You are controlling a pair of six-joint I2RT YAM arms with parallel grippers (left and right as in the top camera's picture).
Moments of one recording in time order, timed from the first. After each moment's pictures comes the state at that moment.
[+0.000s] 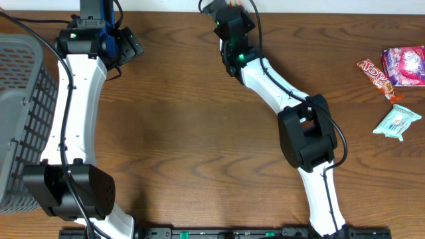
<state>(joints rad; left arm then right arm) 0.00 1.79 1.79 -1.05 -0.15 -0.54 0.48 2.36 1.91 0.14 0.60 -0.56</state>
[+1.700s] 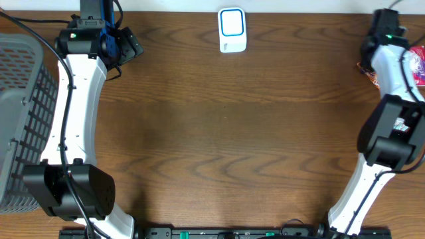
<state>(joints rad) 0.00 1.79 1.79 -1.05 -0.15 -0.54 -0.27 2.27 1.91 -0.73 0.61 0.11</state>
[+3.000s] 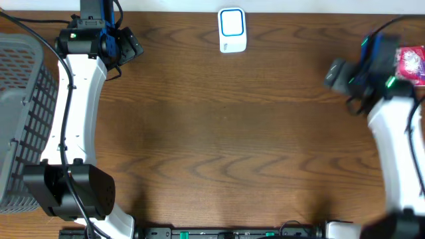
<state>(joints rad) 0.00 1.79 1.79 -1.05 -0.15 -0.54 -0.04 1.42 1.22 -0.70 0.16 0.30</state>
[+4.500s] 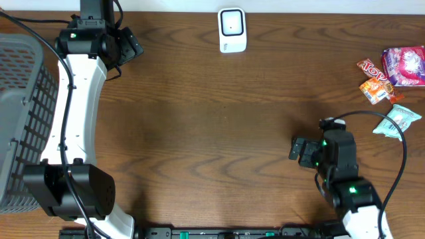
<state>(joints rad) 0.00 1.79 1.79 -1.05 -0.15 -0.54 0.15 0.81 0.43 -0.42 0.09 0.34</state>
